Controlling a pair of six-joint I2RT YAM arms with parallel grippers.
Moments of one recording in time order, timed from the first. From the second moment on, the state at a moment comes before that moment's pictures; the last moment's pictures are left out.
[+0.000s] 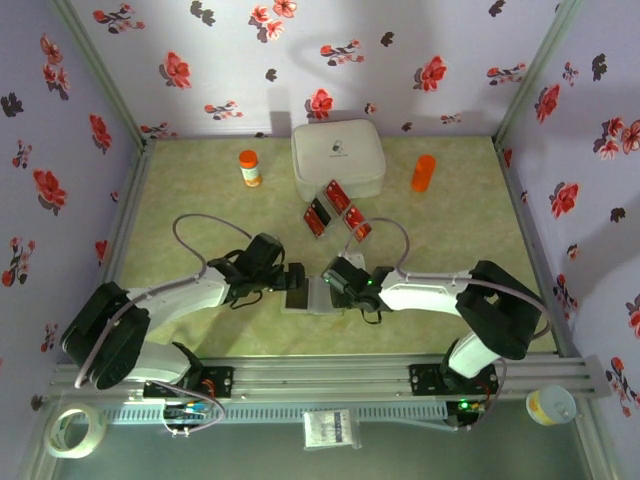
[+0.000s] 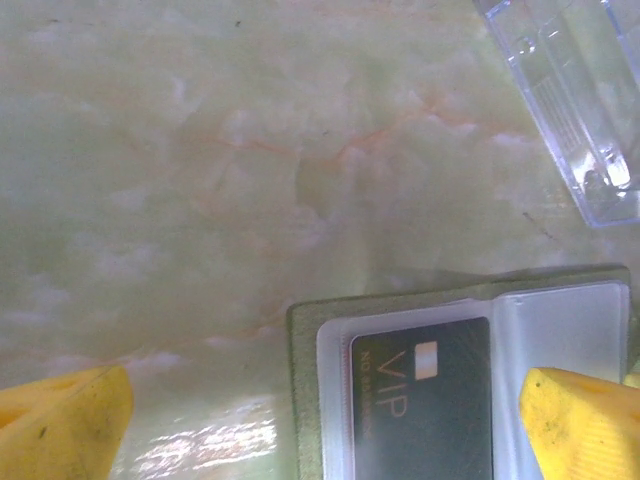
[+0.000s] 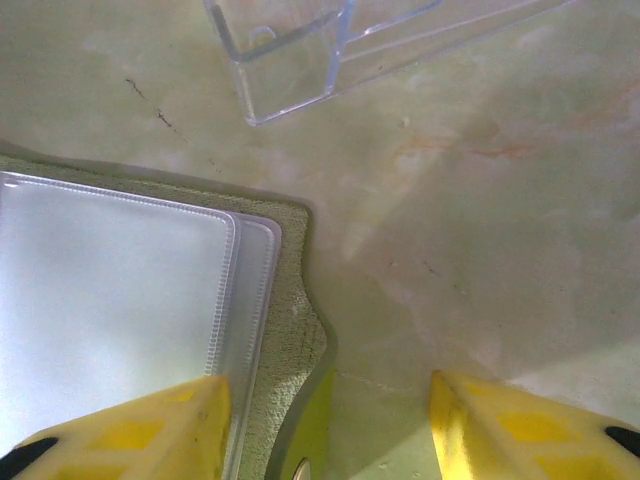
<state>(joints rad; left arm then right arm) -0.76 1.39 0.67 -0.26 -0.04 -0.72 1.00 1.56 0.75 -0.37 0.26 0.77</state>
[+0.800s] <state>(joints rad) -0.76 1.47 0.64 -0.08 0.05 -0.81 1.01 1.57 0.75 -0.36 0.26 0.78</state>
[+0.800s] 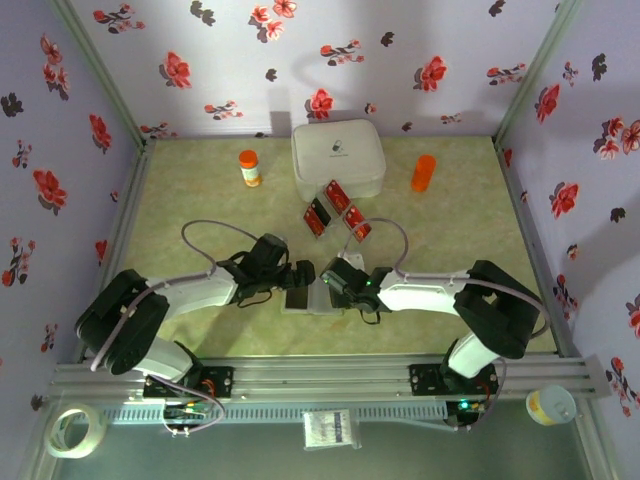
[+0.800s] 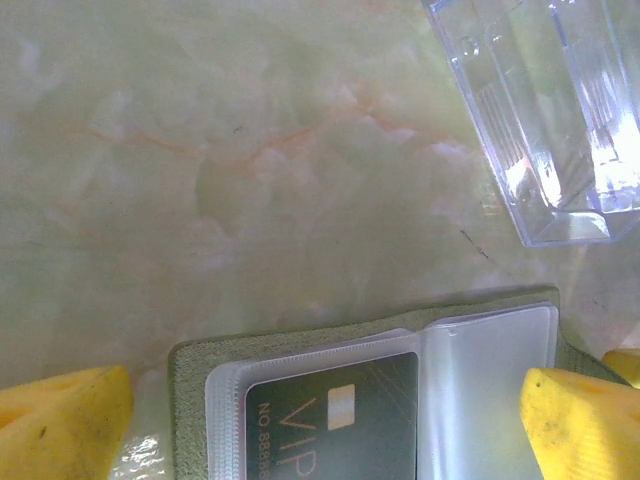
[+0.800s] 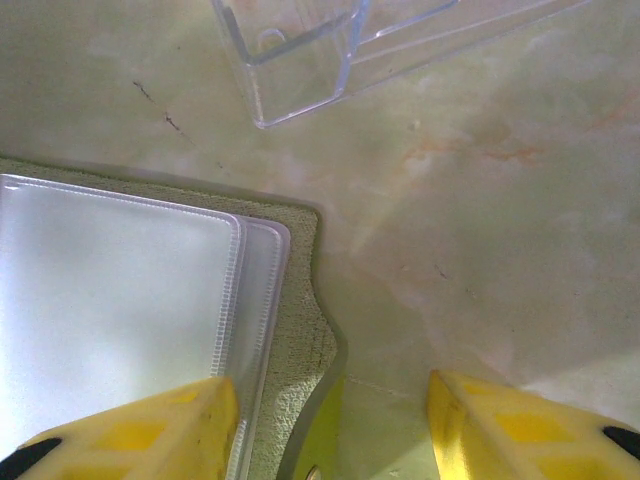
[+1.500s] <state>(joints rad) -0.76 1.43 0.61 -0.01 0.12 -0.84 1.01 1.57 0.75 -0.36 0.26 0.78</state>
